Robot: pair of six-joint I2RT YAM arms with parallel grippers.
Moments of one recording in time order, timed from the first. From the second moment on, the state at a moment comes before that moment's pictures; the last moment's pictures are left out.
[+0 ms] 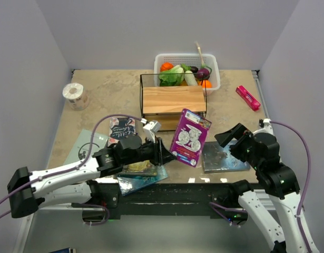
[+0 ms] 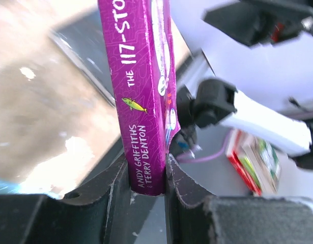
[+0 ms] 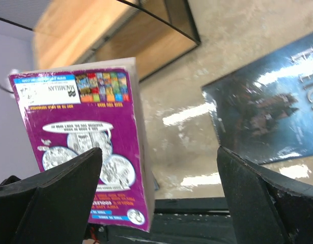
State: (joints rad) left arm -1.08 1.05 0.65 0.09 0.13 -0.80; right arm 0.30 0.48 0.88 -0.94 0.06 0.86
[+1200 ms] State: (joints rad) left arm -0.91 1.55 0.68 1.10 -0.90 0.33; right arm 0.30 0.67 0.94 -0.72 0.02 0.77
